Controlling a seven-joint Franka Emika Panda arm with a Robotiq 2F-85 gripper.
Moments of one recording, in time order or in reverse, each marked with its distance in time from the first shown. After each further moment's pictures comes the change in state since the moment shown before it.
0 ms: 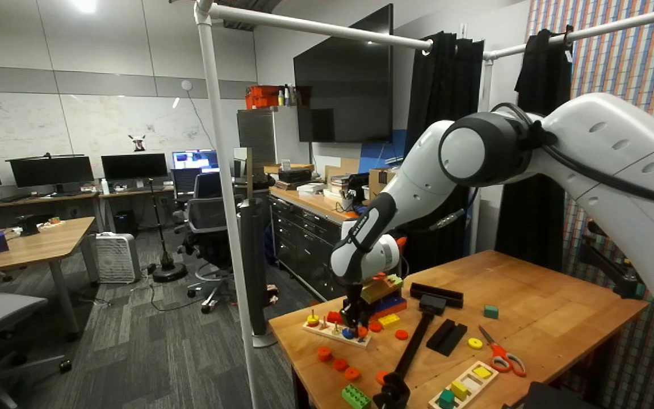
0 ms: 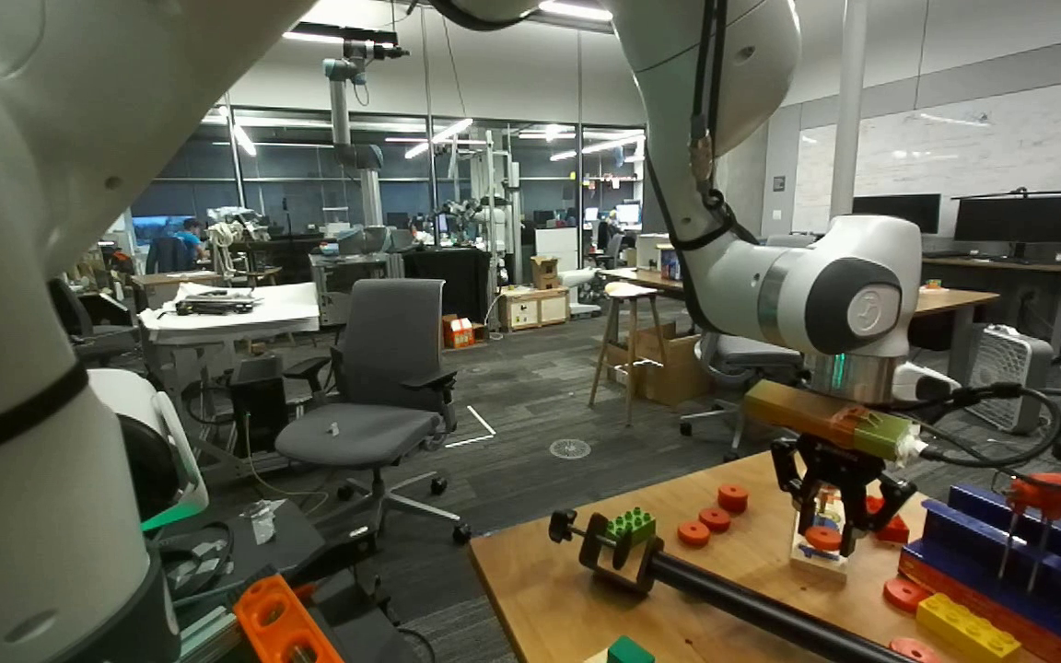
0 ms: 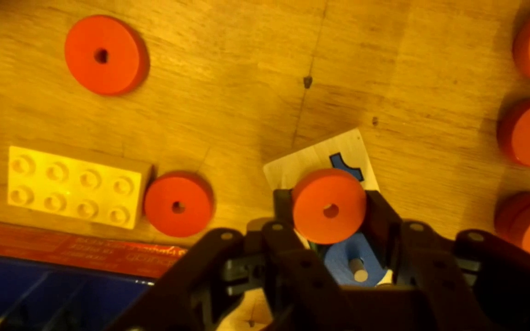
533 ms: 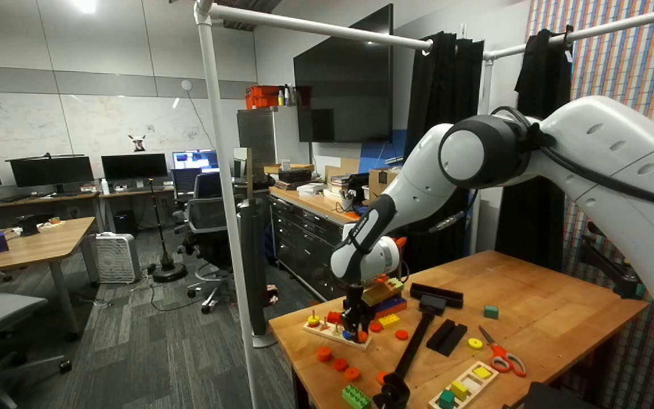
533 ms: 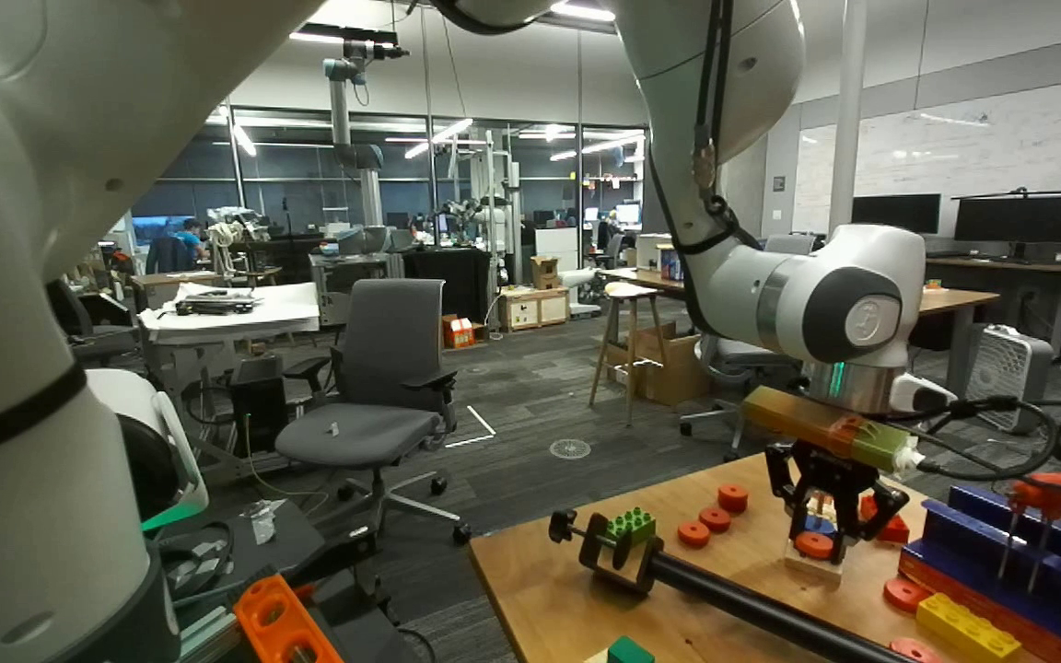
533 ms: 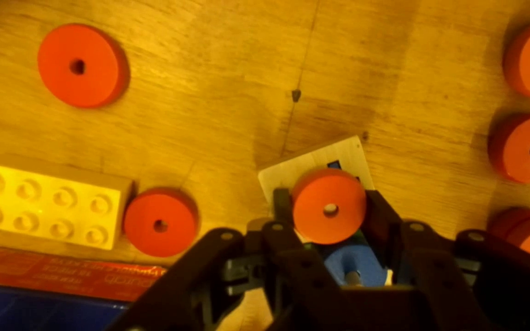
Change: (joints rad) arm -0.017 0.015 0.019 0.006 0.024 -0.015 -0.034
